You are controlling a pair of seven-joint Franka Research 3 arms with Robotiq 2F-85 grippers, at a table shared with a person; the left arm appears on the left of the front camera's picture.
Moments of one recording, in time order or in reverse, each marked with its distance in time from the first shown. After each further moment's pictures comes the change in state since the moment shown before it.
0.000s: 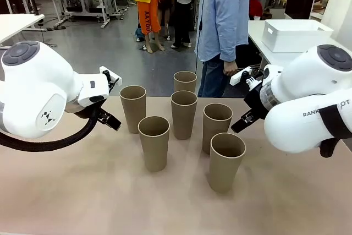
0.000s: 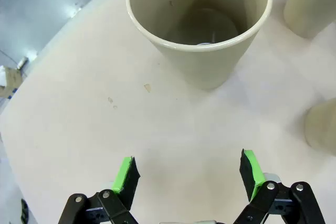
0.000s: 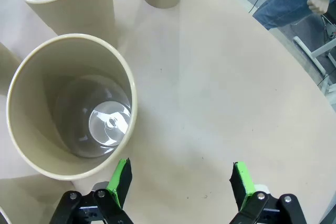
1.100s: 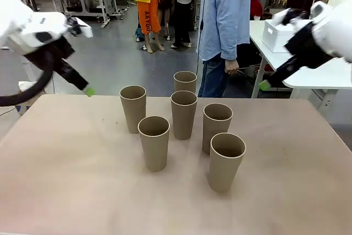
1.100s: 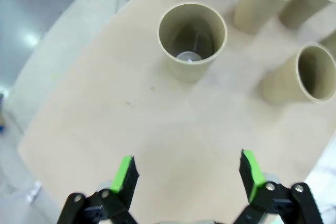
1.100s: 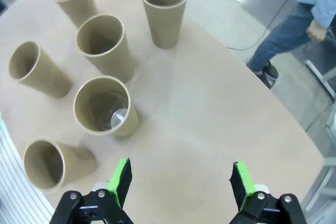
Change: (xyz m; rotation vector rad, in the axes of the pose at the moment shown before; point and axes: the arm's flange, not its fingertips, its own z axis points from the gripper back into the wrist) left arm 0.038 0.089 0.121 -0.255 0.003 -0.170; right arm 0.033 -0.093 0.134 0.162 -0.097 0.046
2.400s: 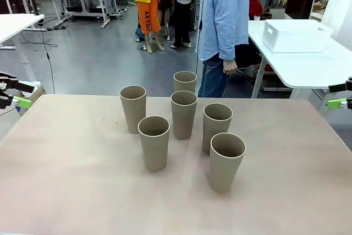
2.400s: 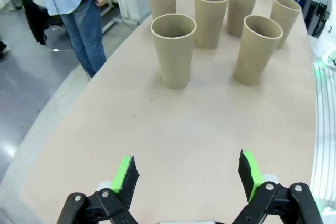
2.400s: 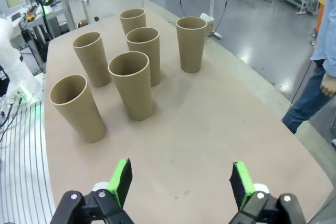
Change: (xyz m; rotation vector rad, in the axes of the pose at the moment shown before) left arm -0.176 0.098 0.028 -0.208 -0.460 -0.232; right arm -0.186 -0.106 0.035 0.257 -0.435 0.104
